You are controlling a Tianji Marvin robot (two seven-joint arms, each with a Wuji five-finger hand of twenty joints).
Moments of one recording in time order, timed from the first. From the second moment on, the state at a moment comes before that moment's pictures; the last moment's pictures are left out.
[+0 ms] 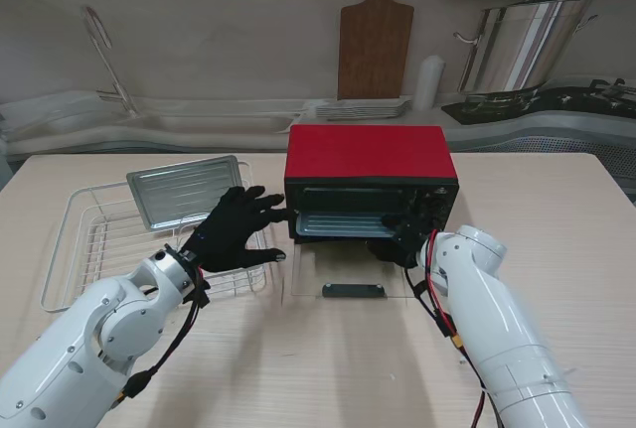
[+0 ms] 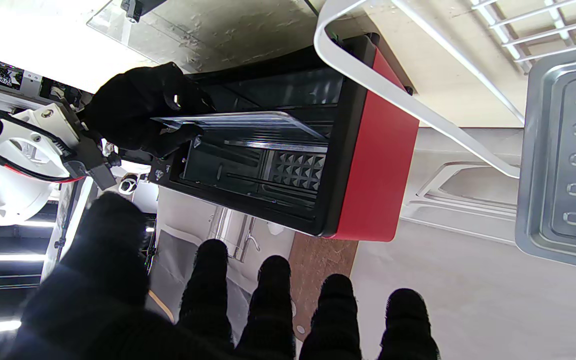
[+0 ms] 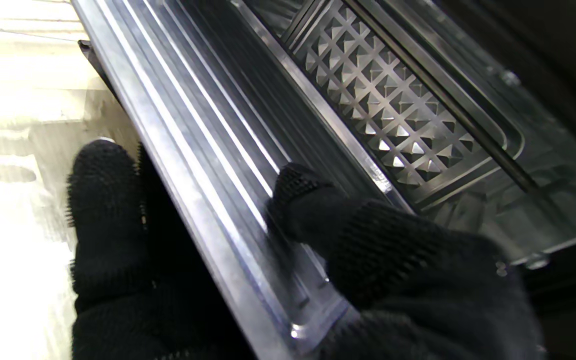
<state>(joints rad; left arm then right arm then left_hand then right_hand) 1.49 -1.06 -1.22 -1.65 0.86 -0.38 0.02 -1.28 -1.39 1.38 -1.30 1.10 0.58 -0.47 0.66 -0.13 0.20 -0.03 0.24 0.02 0.32 0.30 0.27 0.13 0.14 0.32 0.10 0.20 0.11 0.40 -0.06 0.30 0.17 0.55 0.81 -0.59 1.11 -0.24 0.76 0.15 0.83 0.11 0.92 0.31 0.70 0.33 1.00 0.30 0.55 0.26 0.79 0.36 1.28 0.12</state>
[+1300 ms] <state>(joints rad) 1.51 -1.06 -1.23 -1.65 0.87 -0.39 0.04 -1.34 -1.38 1.43 -1.34 1.04 0.59 -0.41 0.66 -0.13 0.20 -0.03 0.24 0.02 0.32 0.30 0.27 0.13 0.14 0.32 0.10 0.20 0.11 0.40 -0.06 0.30 0.17 0.55 0.49 -0.63 1.12 -0.13 0.53 0.16 0.67 0.25 0.65 0.26 0.66 0.35 0.75 0.24 0.36 0.26 0.51 0.32 1.15 0.30</state>
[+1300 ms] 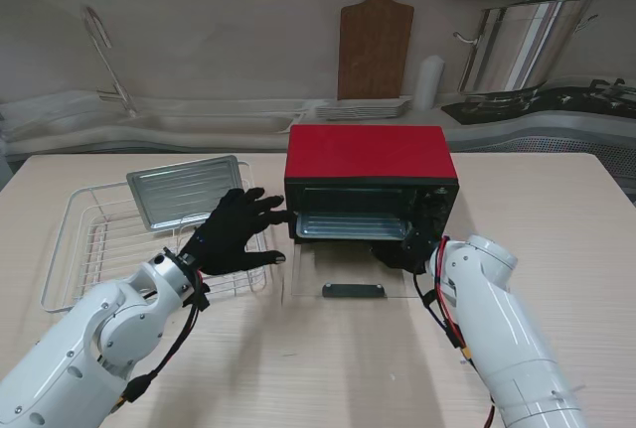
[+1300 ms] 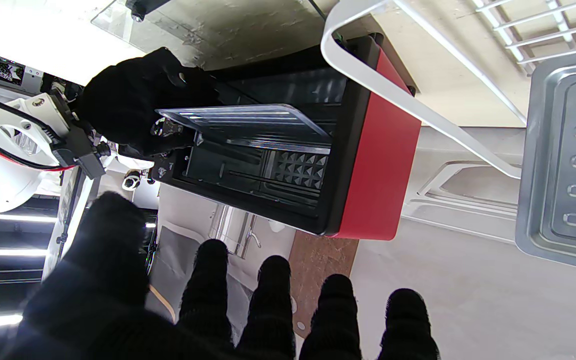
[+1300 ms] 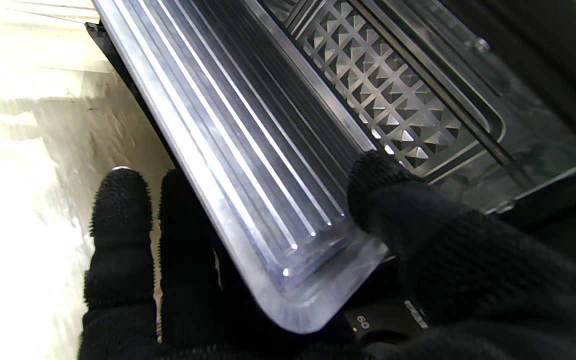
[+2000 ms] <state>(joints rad) 1.51 -1.06 -1.22 -1.65 0.85 -0.39 0.03 -1.43 -1.36 1.49 -1.44 1.02 0.59 -0.38 0.66 -0.13 0.20 -0.03 0.24 0.02 0.32 0.30 0.27 0.13 0.14 0.32 0.10 0.20 0.11 0.40 -0.06 0.30 0.17 0.55 0.49 -0.63 1.12 -0.13 0.52 0.19 0.61 0.21 0.62 0.26 0.62 0.34 0.75 0.25 0.30 0.22 0.50 0.30 1.08 0.28</state>
